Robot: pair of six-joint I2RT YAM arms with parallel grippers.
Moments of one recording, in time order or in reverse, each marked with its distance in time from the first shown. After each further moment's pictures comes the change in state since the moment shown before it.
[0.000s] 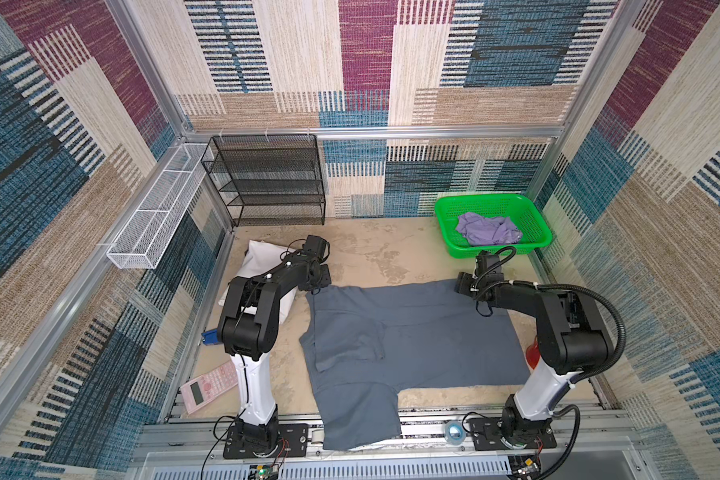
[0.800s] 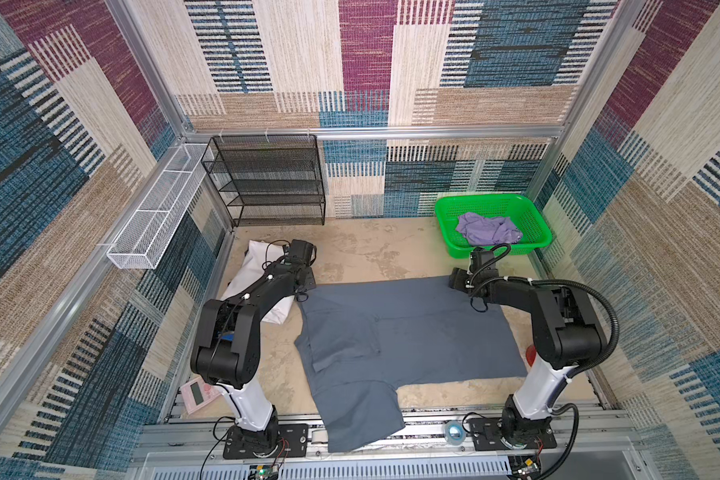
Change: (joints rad) left arm 0.043 -0.250 -0.188 0.010 -0.165 -0.008; right arm 0.044 0.054 0.073 0.006 -0.036 0.049
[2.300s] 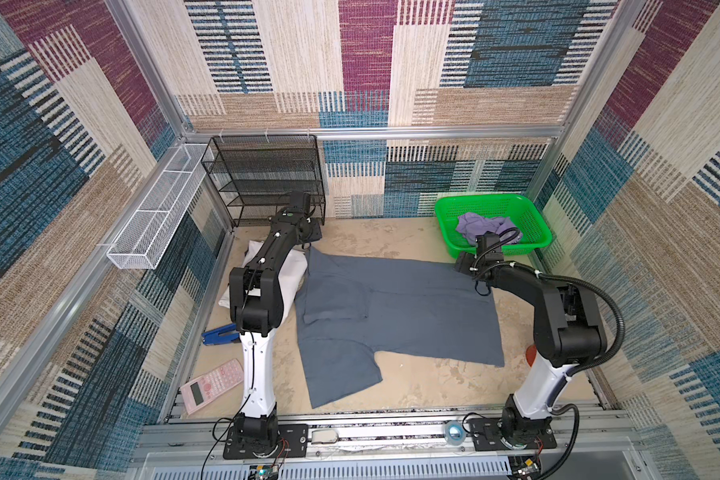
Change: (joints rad) left arm 0.068 0.473 0.841 -0.201 0.241 0.153; right arm -0.039 -0.042 0.151 -0.142 0.134 0.002
